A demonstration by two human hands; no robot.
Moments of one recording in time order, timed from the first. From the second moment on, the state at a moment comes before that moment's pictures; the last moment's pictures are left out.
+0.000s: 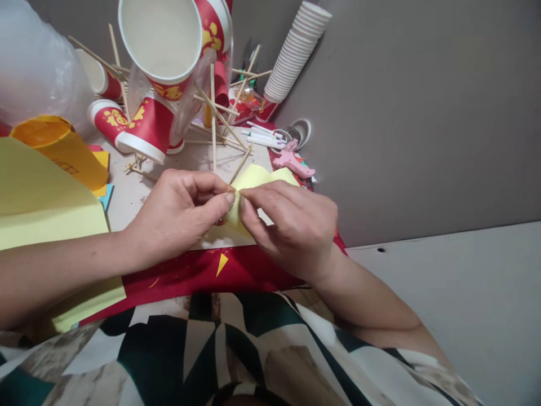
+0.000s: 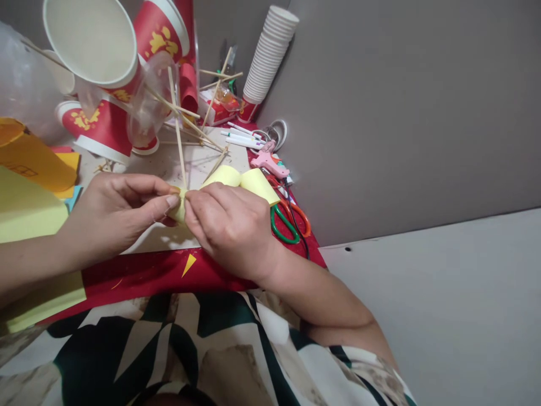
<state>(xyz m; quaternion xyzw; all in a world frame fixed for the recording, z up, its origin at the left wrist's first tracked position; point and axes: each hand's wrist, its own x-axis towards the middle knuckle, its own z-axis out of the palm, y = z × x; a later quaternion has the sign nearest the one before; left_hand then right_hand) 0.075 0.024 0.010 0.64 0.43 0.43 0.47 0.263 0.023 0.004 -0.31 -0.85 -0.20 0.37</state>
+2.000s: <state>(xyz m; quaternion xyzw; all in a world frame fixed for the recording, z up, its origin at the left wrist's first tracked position) 0.077 0.022 0.014 0.62 0.45 0.41 0.50 0.260 0.028 0.003 -0.37 -0.79 0.09 0.49</state>
